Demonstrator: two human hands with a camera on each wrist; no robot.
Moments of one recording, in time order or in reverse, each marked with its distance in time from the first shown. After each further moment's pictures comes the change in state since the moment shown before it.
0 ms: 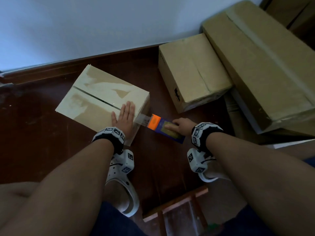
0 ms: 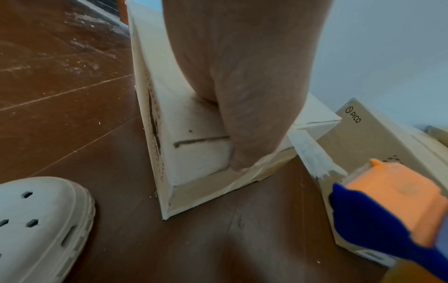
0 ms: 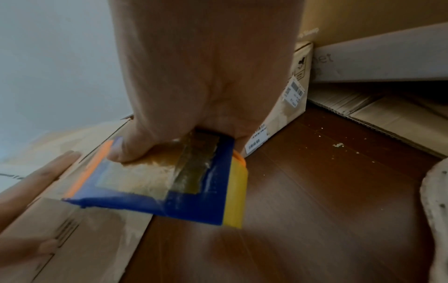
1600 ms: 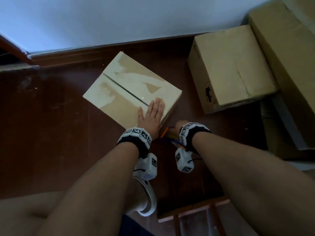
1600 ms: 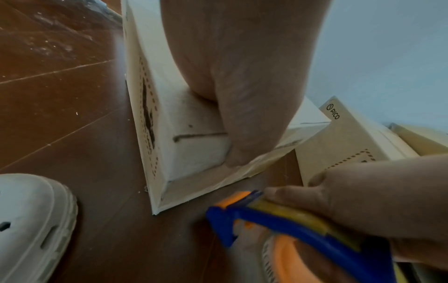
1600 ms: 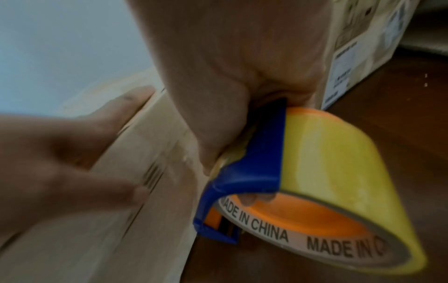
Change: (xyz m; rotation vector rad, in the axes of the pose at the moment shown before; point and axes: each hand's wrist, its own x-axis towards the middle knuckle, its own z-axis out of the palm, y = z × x) left_hand 0.009 -0.006 0.016 -0.017 0.075 0.096; right_hand 0.048 -0.109 0.033 -0.248 -0.133 0.197
